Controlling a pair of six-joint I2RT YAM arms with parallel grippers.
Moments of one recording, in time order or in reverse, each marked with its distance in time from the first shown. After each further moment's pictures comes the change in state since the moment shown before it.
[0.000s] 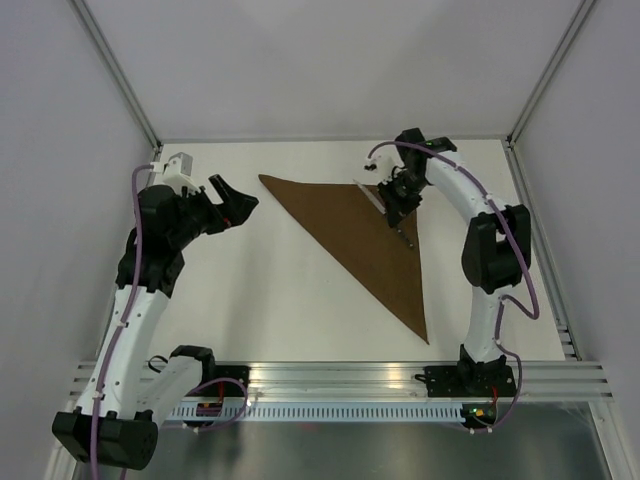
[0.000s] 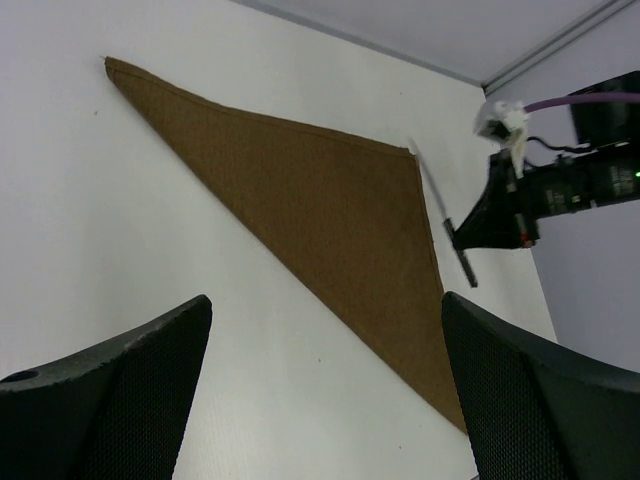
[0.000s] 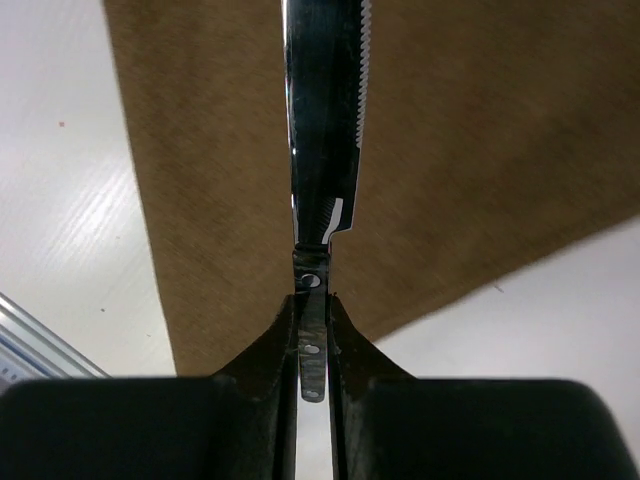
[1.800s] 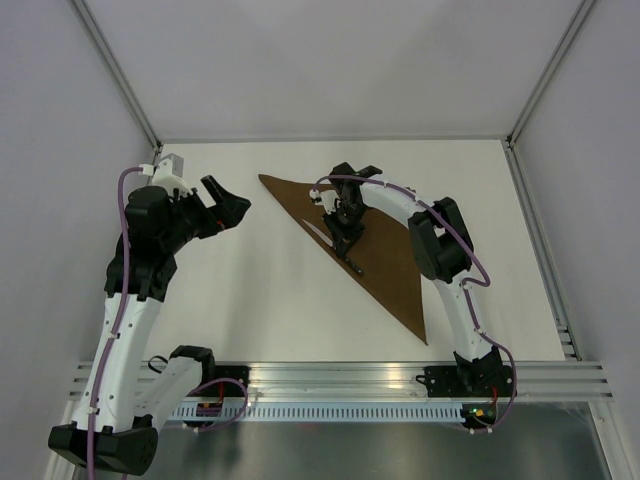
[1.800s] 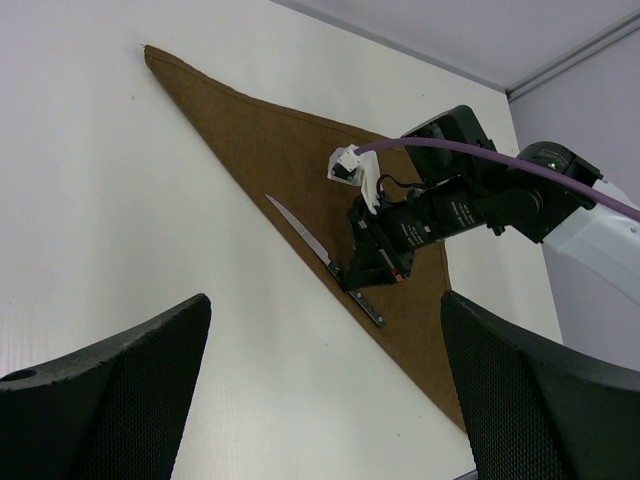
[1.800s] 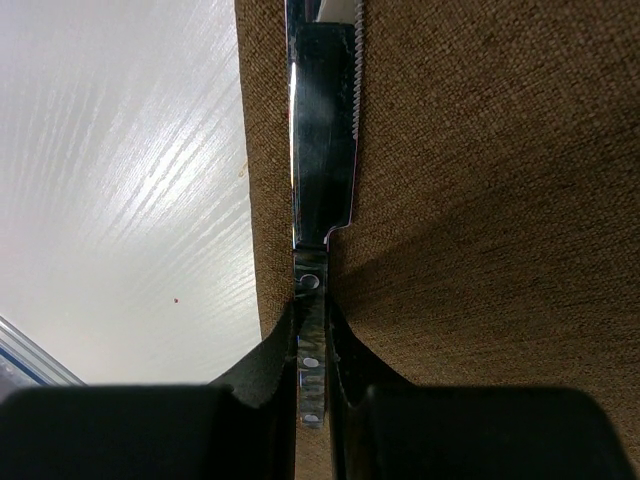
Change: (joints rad) left arm 0.000 -0.032 0.103 -0.166 -0.071 0.001; right arm 0.315 0.347 0.118 0.120 -0.066 0.276
